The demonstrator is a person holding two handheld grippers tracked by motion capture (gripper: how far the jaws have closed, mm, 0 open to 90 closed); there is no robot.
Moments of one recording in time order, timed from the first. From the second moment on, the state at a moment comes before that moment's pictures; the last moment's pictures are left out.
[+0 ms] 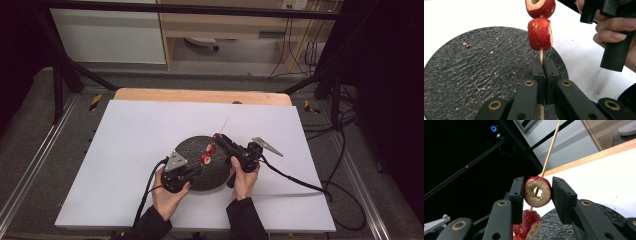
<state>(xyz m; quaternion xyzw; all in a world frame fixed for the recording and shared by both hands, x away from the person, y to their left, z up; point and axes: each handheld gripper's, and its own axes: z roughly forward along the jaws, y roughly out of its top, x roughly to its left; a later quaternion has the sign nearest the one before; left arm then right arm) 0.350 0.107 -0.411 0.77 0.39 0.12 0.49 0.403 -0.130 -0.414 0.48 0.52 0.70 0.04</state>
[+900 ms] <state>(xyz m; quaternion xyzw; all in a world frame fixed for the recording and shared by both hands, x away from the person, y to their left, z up) 0.349 0.153 -0.410 0.80 0.36 0.11 0.47 0.392 -0.177 -0.409 0.42 0.72 0.54 0.10</state>
